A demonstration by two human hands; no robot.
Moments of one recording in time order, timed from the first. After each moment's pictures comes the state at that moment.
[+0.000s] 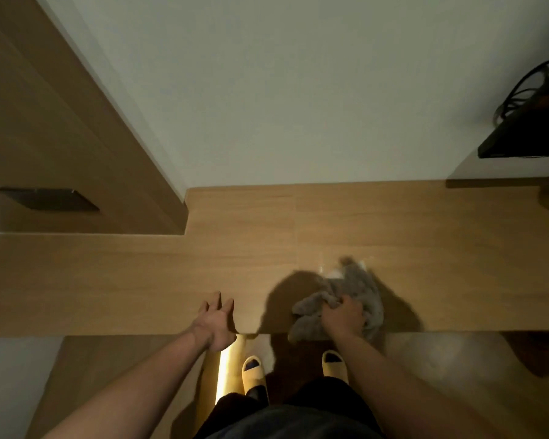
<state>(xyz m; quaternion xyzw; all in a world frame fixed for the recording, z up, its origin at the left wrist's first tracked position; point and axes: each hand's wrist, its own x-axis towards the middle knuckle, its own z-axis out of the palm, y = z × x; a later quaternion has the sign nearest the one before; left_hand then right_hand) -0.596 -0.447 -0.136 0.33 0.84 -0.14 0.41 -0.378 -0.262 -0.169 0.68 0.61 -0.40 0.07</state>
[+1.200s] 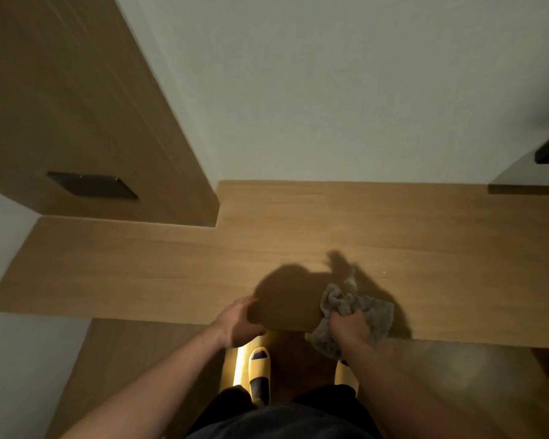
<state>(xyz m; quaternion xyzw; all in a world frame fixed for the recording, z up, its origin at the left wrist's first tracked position) -0.610 -0.470 -0.124 0.30 0.83 0.09 0.46 -0.412 -0.303 -0.154 0.73 0.49 -0.47 0.08</state>
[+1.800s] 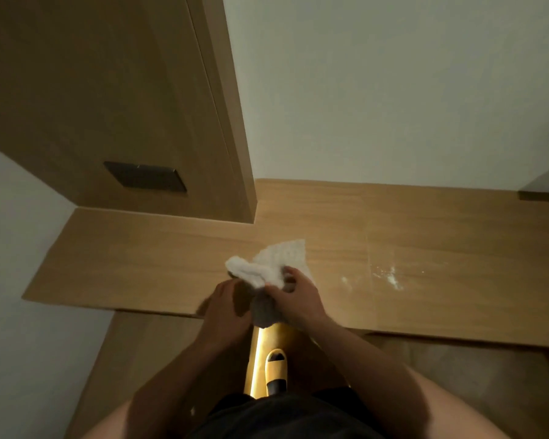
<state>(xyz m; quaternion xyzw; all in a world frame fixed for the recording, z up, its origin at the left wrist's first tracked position) -0.679 -0.587 -0.100 0.28 0.88 0.29 0.25 -0.574 -0.431 -0.112 0.45 0.69 -0.57 -0.02</state>
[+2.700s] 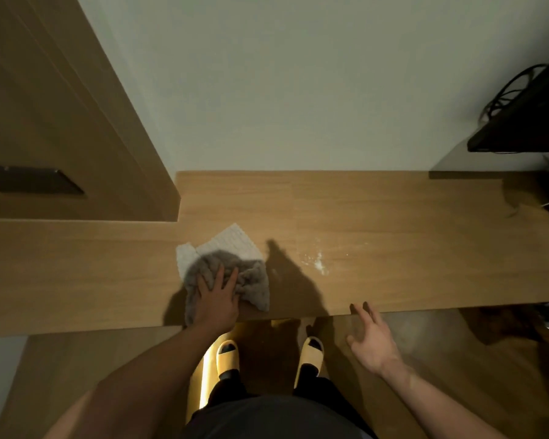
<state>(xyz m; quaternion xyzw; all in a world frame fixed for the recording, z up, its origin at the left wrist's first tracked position) -0.624 -0.467 -0.196 0.41 0.86 -0.01 0.29 -0.293 -0.312 -0.138 0.57 0.73 -0.34 0.16</state>
